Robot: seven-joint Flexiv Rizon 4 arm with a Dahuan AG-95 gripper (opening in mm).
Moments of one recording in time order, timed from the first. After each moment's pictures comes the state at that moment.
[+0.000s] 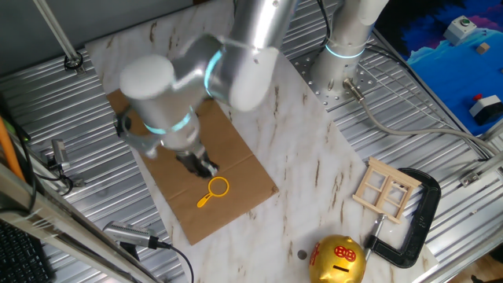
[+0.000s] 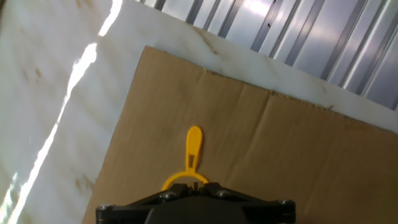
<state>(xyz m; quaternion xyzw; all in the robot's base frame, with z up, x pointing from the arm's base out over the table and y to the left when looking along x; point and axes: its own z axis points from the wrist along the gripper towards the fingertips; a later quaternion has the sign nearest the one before) 0.554 0.153 0.084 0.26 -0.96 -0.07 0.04</state>
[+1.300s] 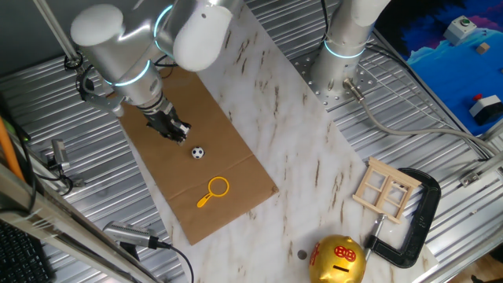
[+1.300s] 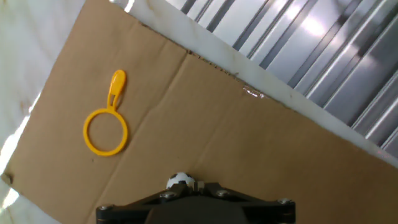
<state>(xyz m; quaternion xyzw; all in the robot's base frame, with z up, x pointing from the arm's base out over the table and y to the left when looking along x) 0.575 0.056 0.097 0.29 -0.95 -0.08 0.06</state>
